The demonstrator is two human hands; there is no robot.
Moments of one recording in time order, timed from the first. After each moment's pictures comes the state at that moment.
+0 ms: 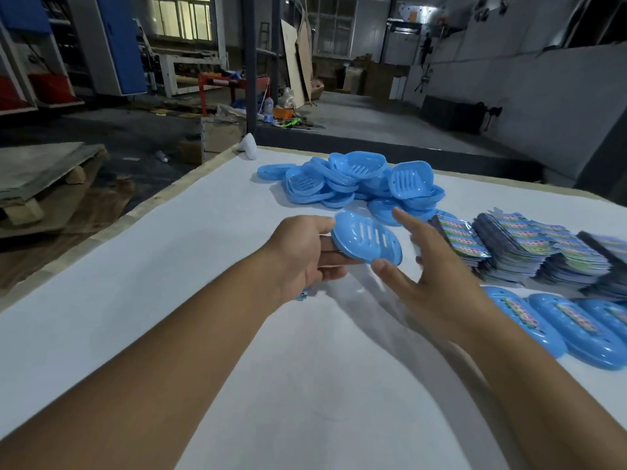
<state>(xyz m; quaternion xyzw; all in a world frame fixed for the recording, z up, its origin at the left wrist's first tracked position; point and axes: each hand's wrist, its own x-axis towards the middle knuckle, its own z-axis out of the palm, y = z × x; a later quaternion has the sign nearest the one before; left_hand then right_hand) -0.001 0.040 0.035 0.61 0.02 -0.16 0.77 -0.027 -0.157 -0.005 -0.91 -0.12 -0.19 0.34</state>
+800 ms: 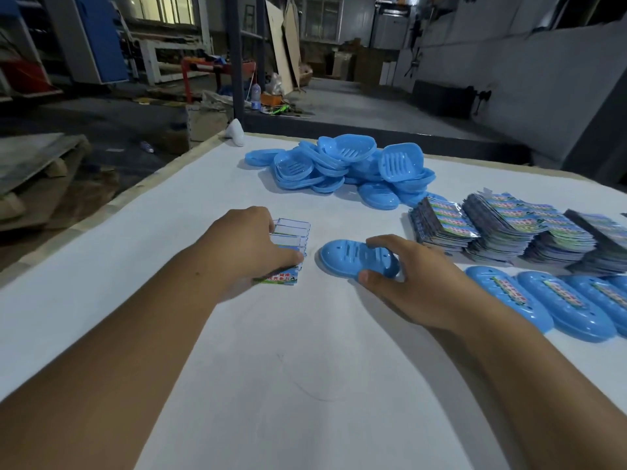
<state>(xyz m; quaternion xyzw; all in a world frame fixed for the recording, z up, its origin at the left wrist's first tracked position) 0.015 0.089 0.019 0.99 0.02 0.00 0.17 -0.026 -0.165 -0.011 -0.98 -0.06 -0.06 0.19</state>
